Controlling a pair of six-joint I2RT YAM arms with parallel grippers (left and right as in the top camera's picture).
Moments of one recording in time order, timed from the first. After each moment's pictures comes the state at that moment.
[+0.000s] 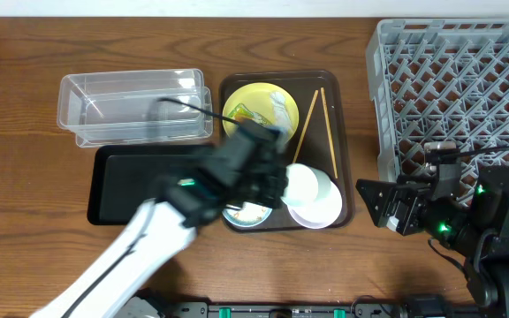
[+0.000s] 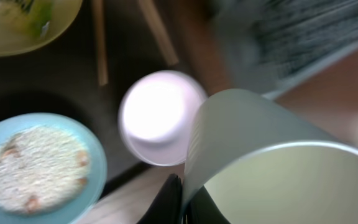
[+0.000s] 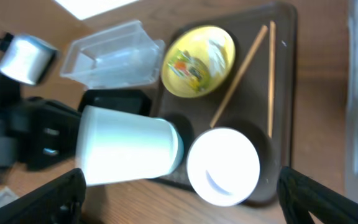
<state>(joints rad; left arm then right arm) -0.65 1.26 1.13 -0.77 0.36 -0.50 0.07 0.75 1.01 -0.94 -0.53 0.30</state>
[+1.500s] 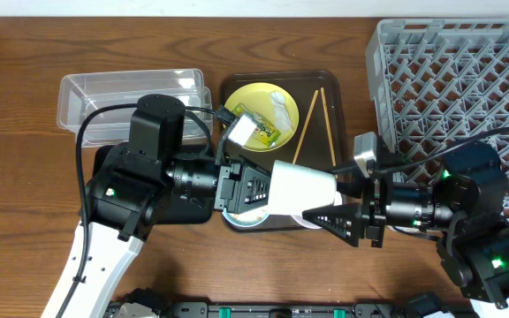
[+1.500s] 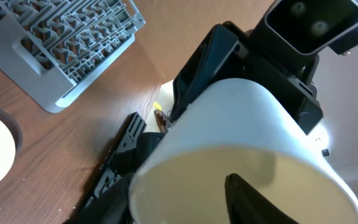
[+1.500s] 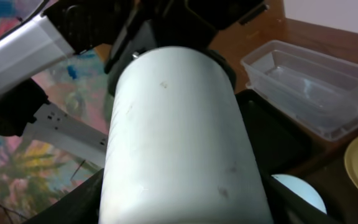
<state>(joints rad) -0.36 1.12 1.13 -0.66 1.27 -0.43 0.34 0.86 1.01 -0.53 -1.06 0.15</state>
